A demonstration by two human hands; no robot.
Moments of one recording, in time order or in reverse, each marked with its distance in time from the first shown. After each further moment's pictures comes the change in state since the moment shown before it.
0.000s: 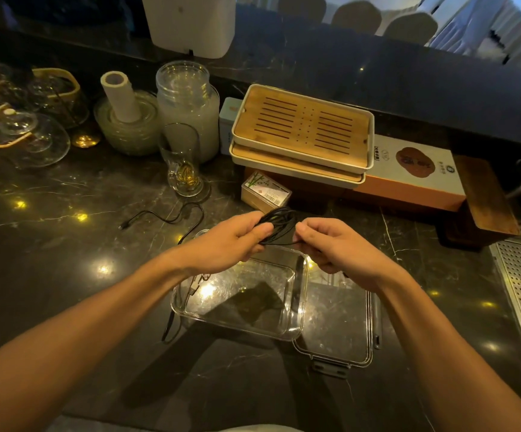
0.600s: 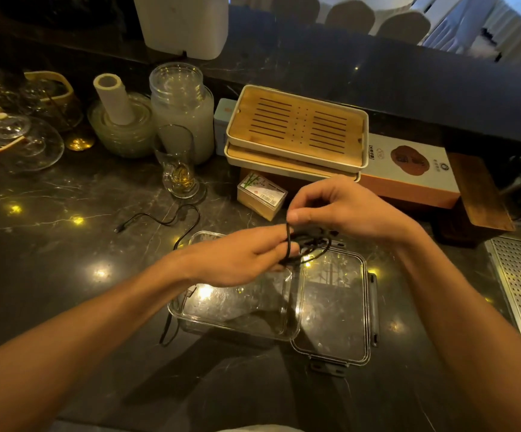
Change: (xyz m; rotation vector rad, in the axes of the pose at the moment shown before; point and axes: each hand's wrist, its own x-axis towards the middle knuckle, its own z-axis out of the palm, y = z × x) left_hand -0.013 0.051 0.017 0.126 -0.210 0.140; right_hand 0.008 -0.054 -0.035 -0.400 -0.065 -0.336
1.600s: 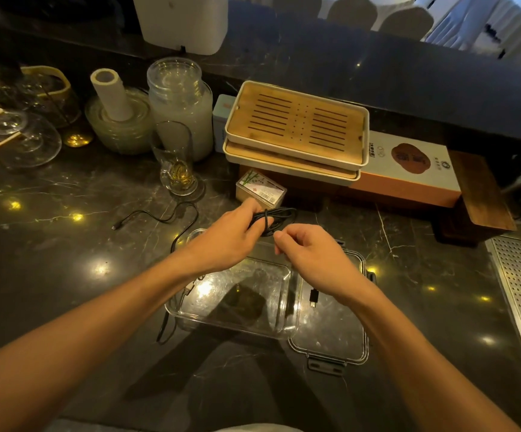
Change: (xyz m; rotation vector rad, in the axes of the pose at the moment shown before) left_hand 0.020 -0.043 -0.002 0.192 0.469 -0.216; right_hand -0.012 0.013 0.088 0.077 0.282 0.342
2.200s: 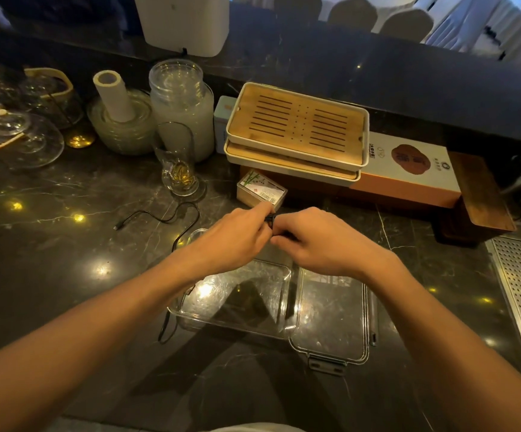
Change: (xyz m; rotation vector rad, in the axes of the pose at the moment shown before) left_hand 0.000 0.003 0.001 0.229 -0.052 0.119; right_hand 0.013 -0.027 -0.032 -0.654 -0.238 -0.356
